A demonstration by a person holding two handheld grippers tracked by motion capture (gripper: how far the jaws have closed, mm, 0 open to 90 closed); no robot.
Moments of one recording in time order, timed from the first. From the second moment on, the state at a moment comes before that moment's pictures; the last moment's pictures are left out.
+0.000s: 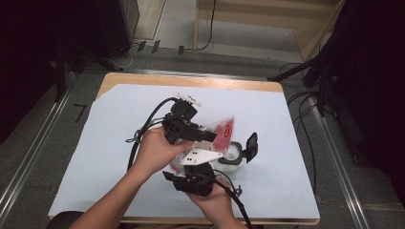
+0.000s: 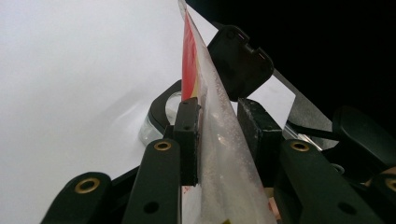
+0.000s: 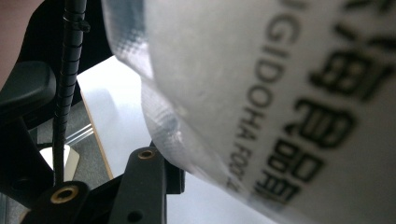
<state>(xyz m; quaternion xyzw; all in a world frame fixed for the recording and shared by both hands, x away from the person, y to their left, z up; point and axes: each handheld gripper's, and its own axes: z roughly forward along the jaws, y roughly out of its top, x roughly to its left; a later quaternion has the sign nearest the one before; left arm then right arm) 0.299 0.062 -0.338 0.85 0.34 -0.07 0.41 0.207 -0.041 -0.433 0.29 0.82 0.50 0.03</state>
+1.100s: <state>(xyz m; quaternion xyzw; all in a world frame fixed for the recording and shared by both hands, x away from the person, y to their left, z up) 0.297 0.060 -0.334 0.85 0.34 -0.06 0.40 0.207 -0.041 -0.432 0.29 0.82 0.50 0.03</state>
